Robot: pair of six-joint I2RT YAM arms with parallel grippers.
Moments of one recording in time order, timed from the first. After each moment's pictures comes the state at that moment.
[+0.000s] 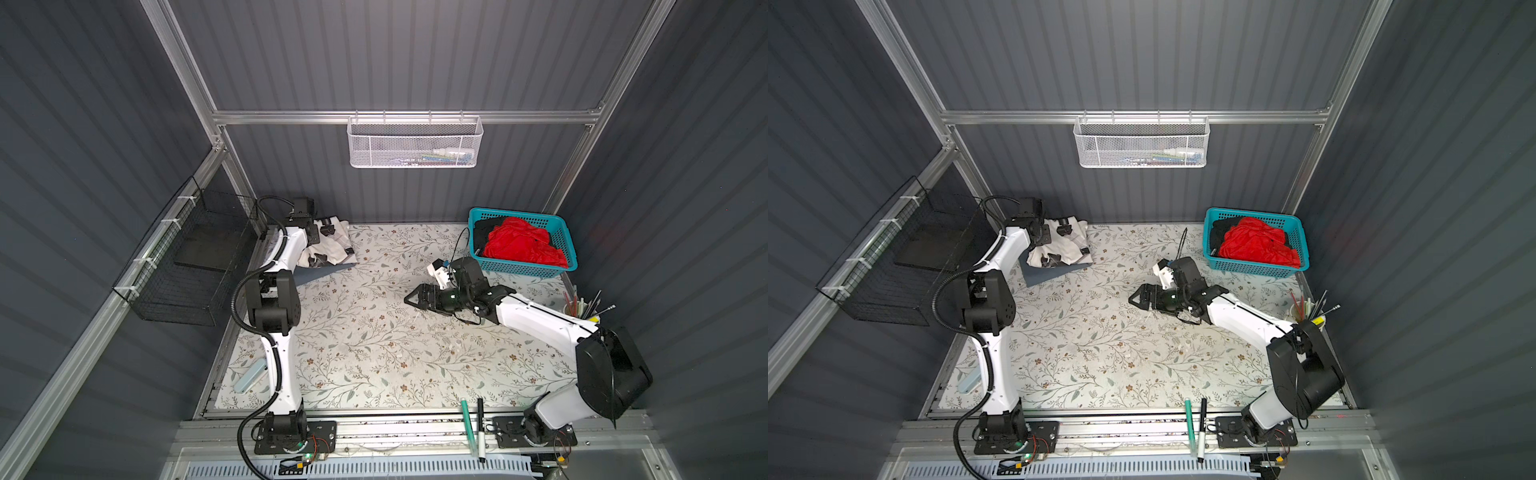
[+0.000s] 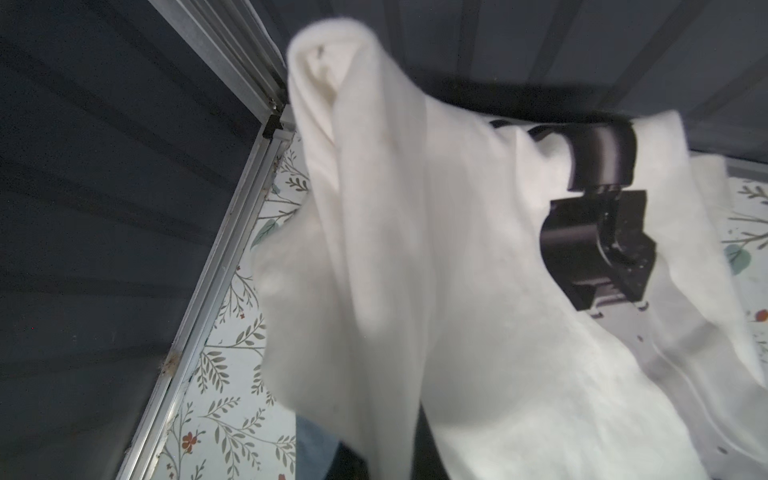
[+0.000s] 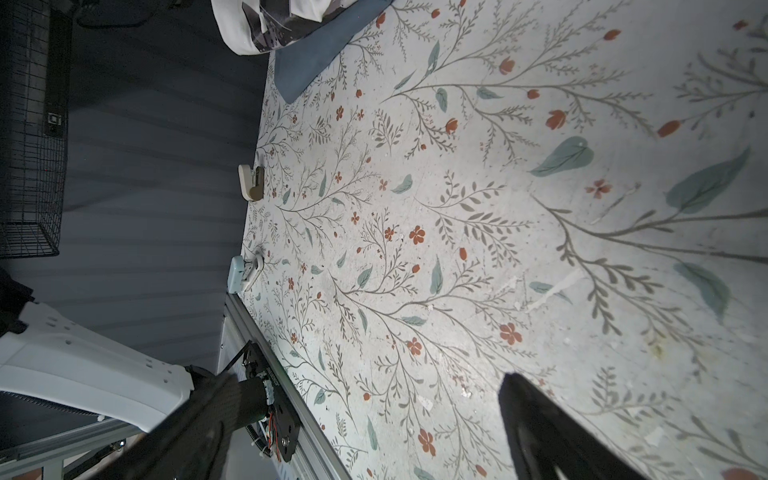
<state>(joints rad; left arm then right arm) -0.03 2.25 2.01 -0.67 -0.35 -0.14 0.56 1.53 0.97 -0.18 -0.55 0.65</state>
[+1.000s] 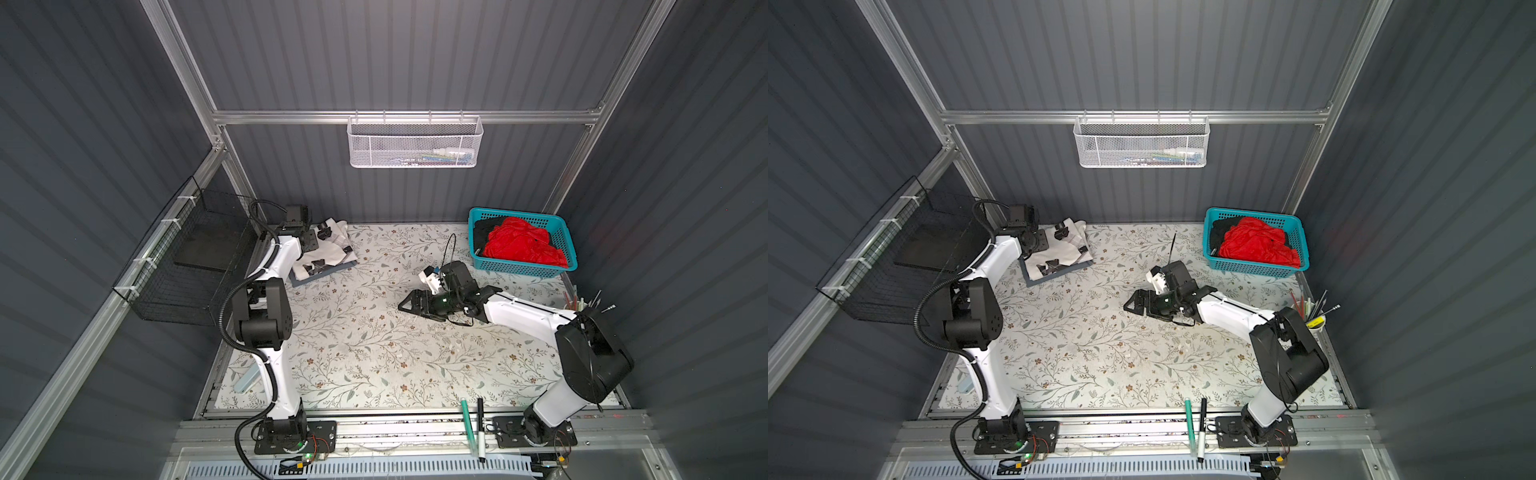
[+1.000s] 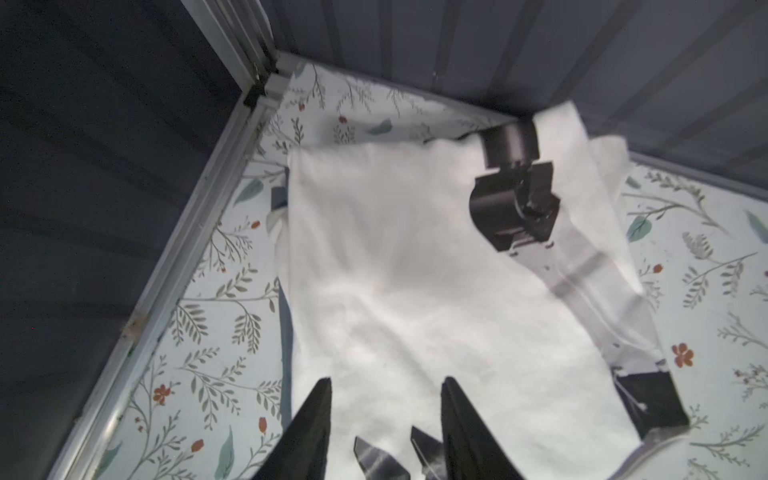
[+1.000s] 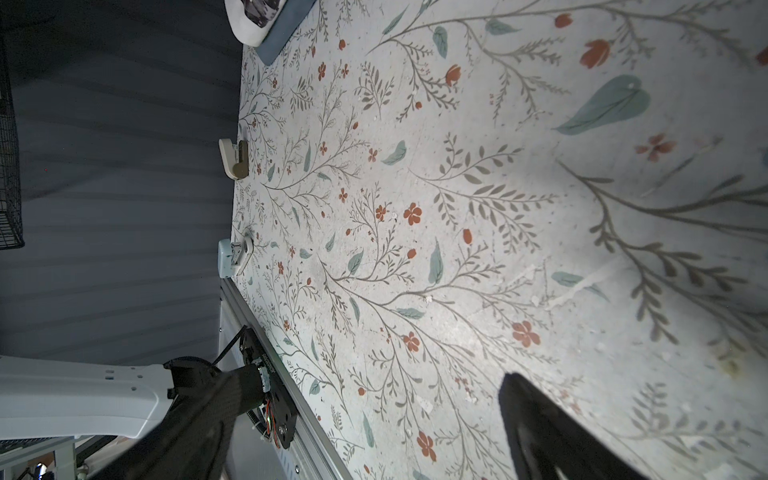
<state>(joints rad) -0.01 2.04 1.69 -0.55 -0.22 -0.24 0.59 1.63 0.98 -0.15 -0.58 0.67</state>
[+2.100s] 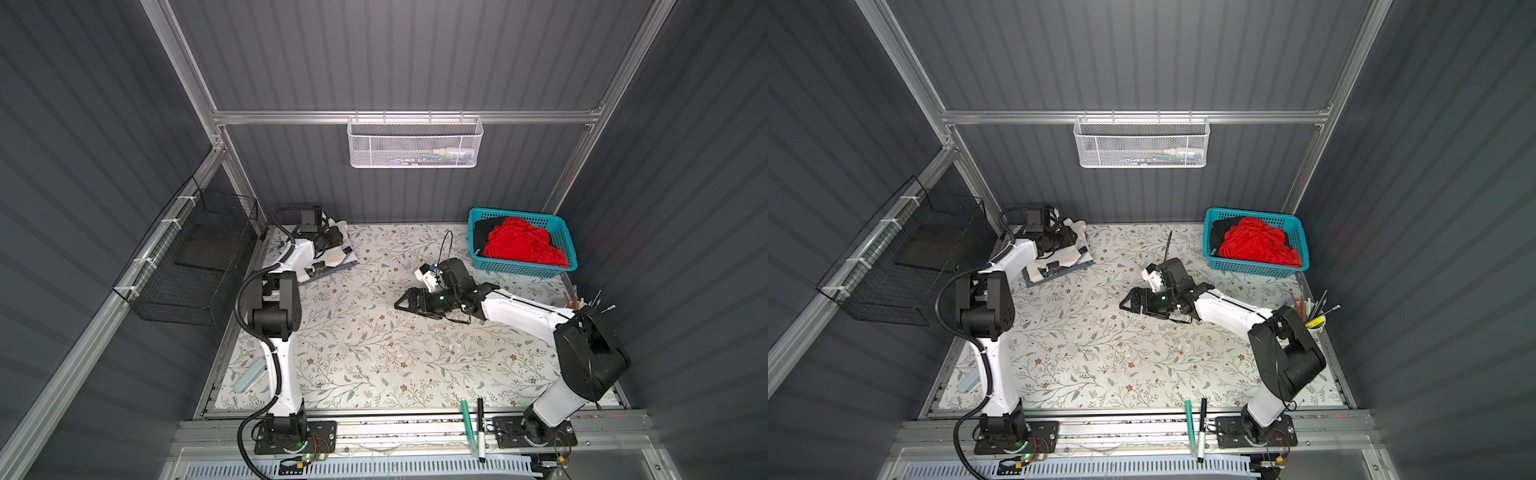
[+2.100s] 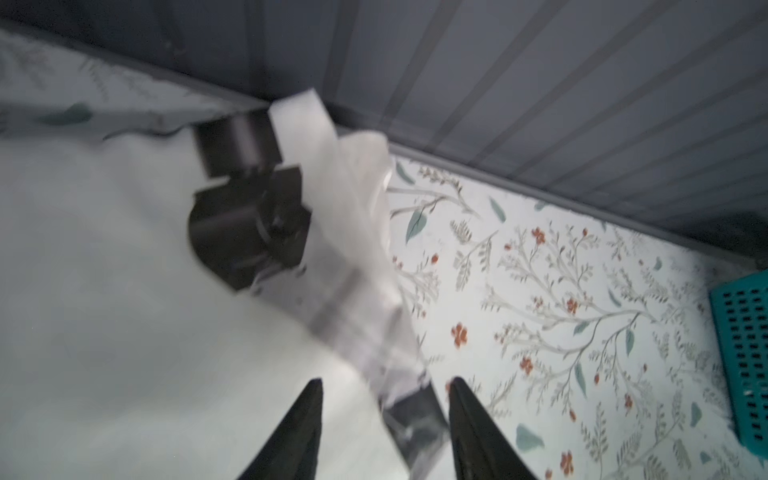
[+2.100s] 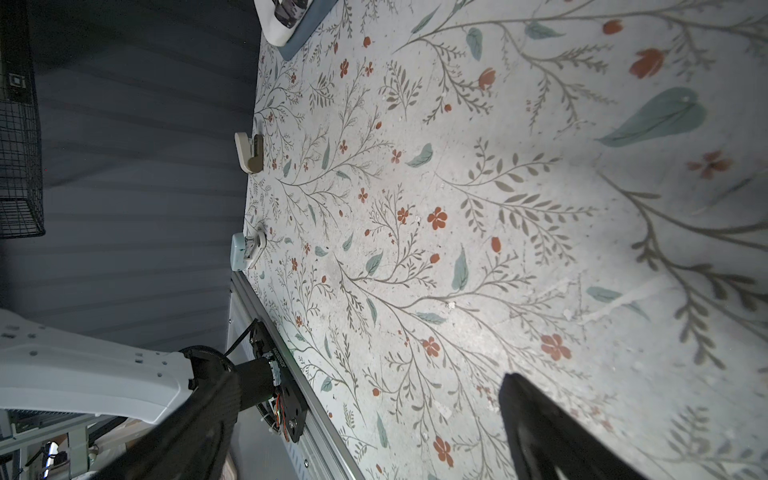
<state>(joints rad) -0.07 2.26 1.89 -0.30 0.21 -0.33 0.60 1.64 1.03 -0.18 -0.60 0.66</state>
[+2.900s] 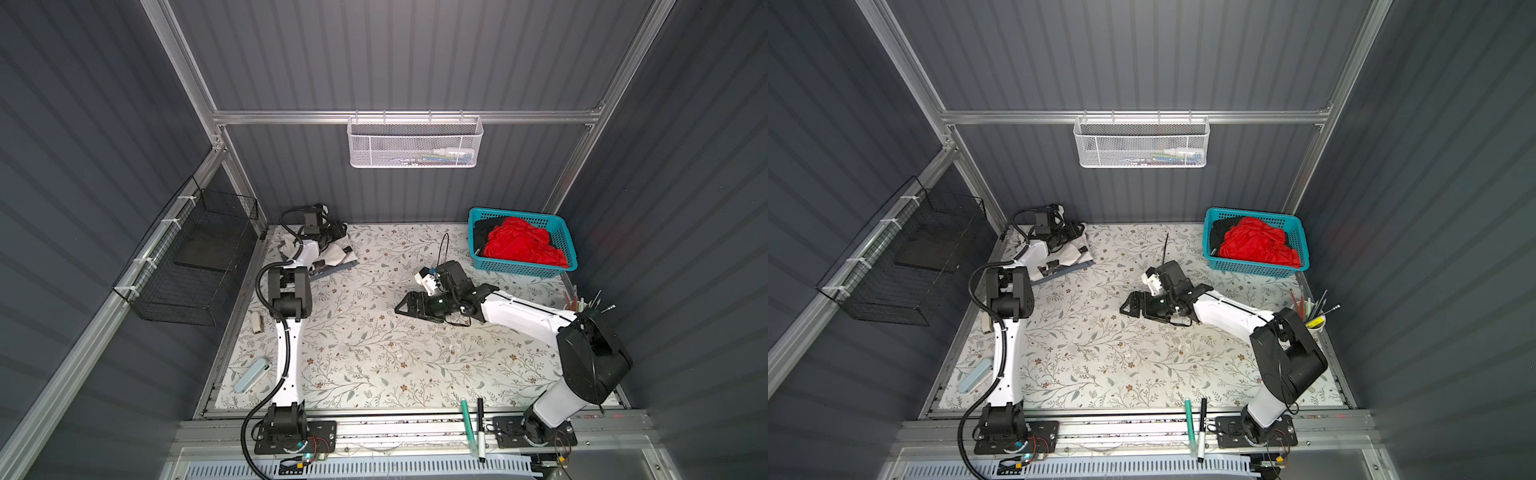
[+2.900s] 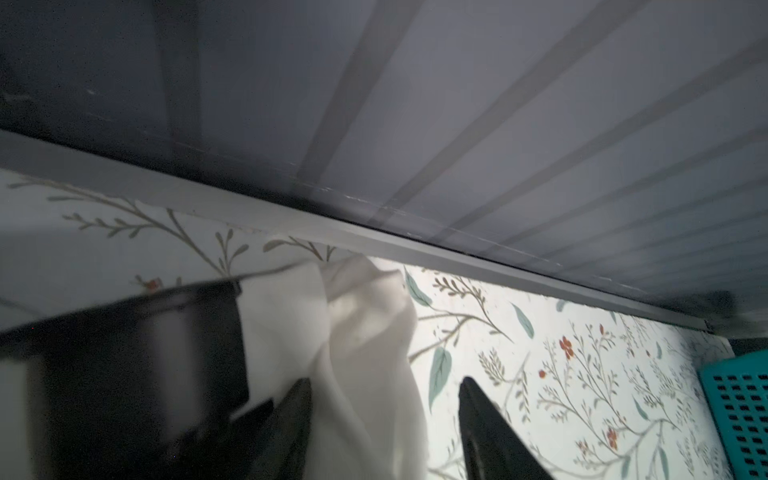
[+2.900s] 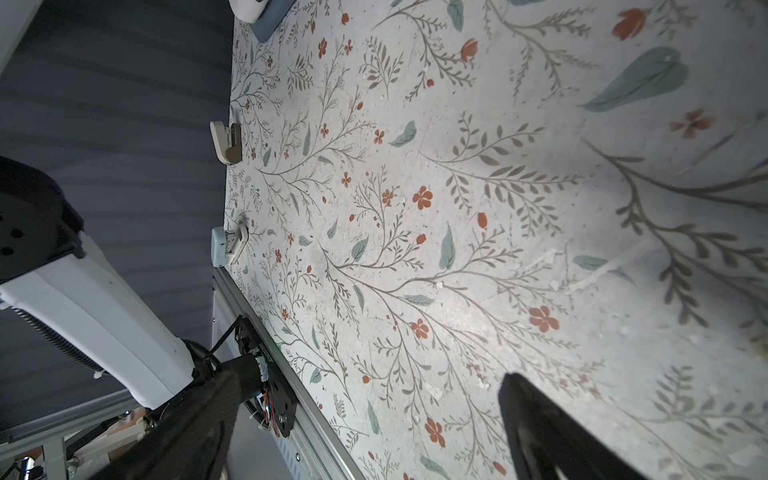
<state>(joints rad) -0.04 2.56 2.14 -0.15 0.37 -0.41 0.64 1.63 1.03 -0.24 -0.55 0.66</state>
